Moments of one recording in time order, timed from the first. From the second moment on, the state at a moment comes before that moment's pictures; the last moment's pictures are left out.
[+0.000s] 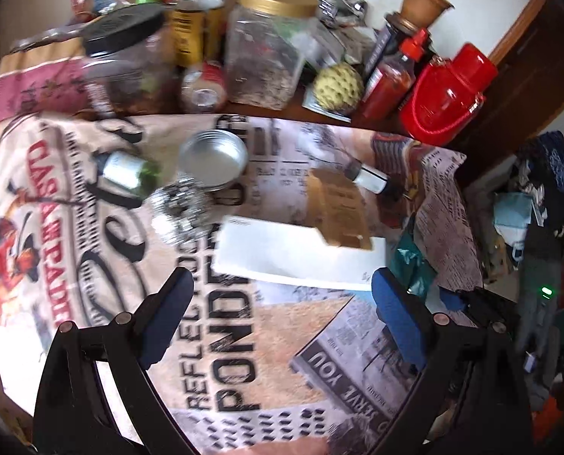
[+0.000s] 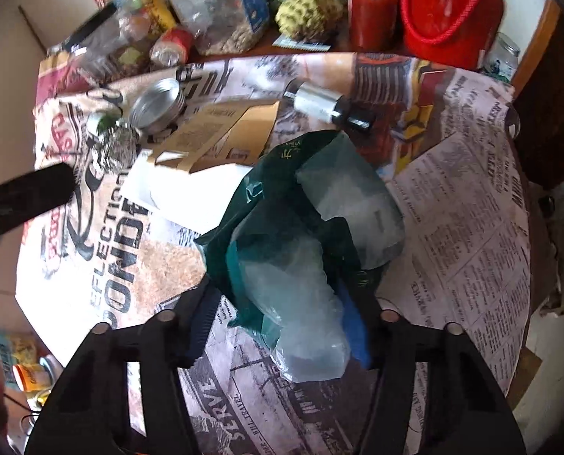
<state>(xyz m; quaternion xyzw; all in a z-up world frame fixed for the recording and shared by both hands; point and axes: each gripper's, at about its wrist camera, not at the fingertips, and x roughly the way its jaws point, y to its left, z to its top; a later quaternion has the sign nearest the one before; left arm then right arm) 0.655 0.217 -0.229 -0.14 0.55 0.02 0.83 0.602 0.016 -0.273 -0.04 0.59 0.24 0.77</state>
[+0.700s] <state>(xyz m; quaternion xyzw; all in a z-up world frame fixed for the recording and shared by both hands) 0.718 0.174 -0.283 -0.06 0.57 -0.02 0.82 0.598 -0.062 -0.209 0.07 0.53 0.16 0.83</state>
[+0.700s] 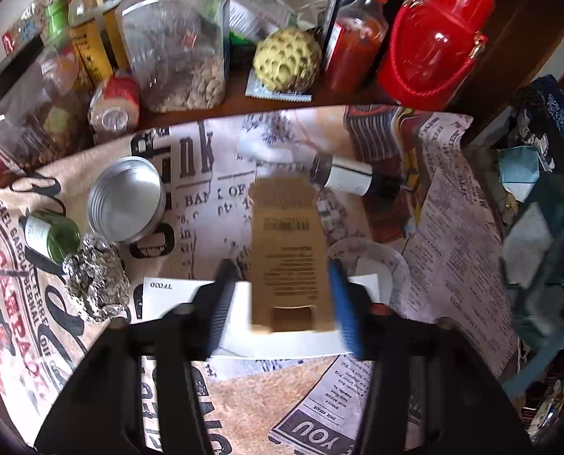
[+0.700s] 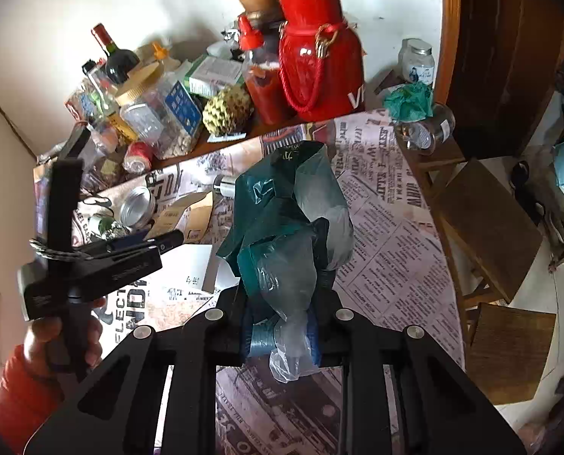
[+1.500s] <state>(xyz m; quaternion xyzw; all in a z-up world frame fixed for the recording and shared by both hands) 0.580 0.130 -0.094 -0.11 0.35 0.09 0.92 0.535 -0.139 -0.115 0.05 0.41 0.25 0.88</state>
